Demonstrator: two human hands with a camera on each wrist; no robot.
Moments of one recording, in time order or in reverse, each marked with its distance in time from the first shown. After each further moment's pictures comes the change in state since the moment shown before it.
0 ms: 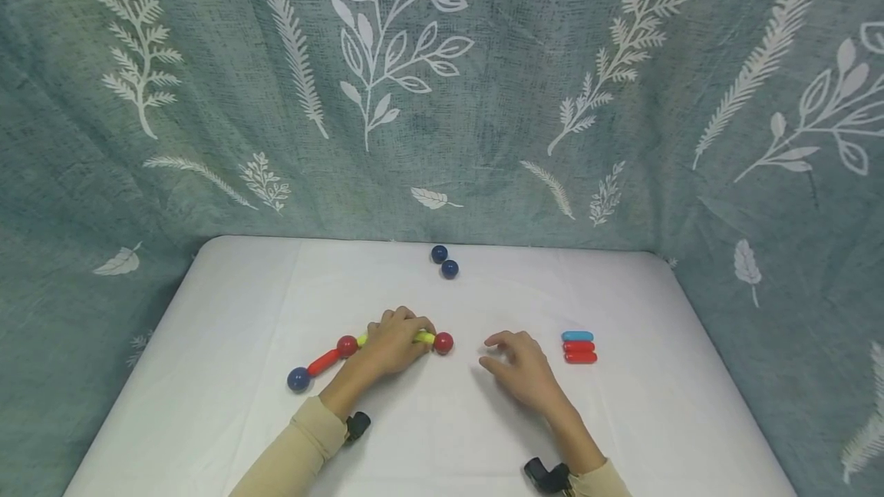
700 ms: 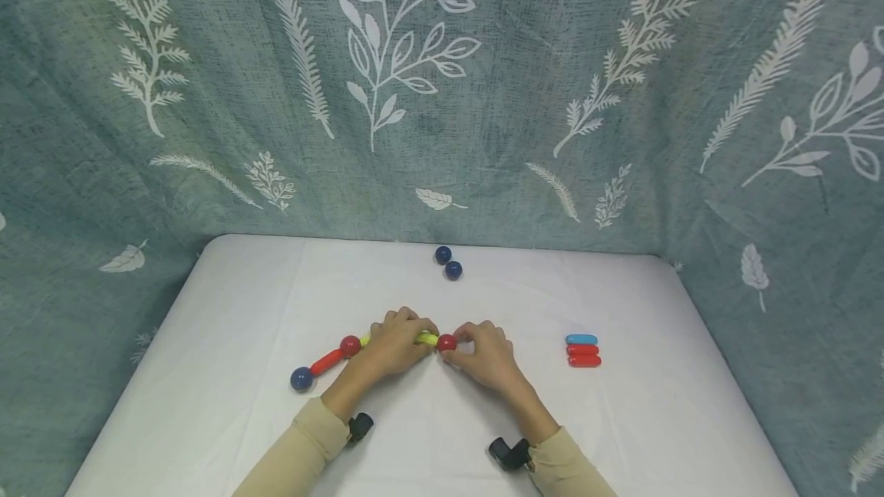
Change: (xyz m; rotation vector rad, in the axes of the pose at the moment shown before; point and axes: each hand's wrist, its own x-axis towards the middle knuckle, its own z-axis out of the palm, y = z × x) left_hand 0.001 -0.007 0.003 -0.004 0.005 0.007; right_hand 0.037 -0.033 0.043 -0.133 -0.075 -0.024
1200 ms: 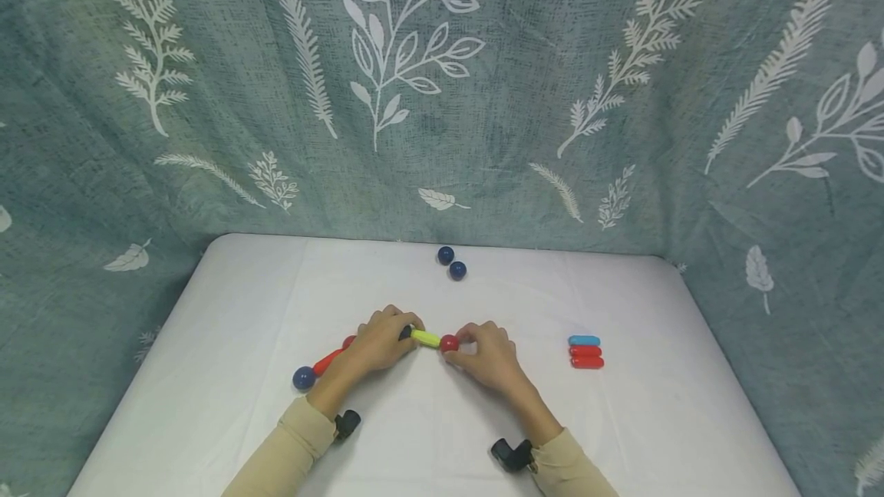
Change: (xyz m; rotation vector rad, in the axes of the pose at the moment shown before) left_hand -0.009 -0.014 -0.018 -0.043 -0.004 -0.064; right_hand 0.001 -0.001 0.000 -0.023 -0.012 0.024
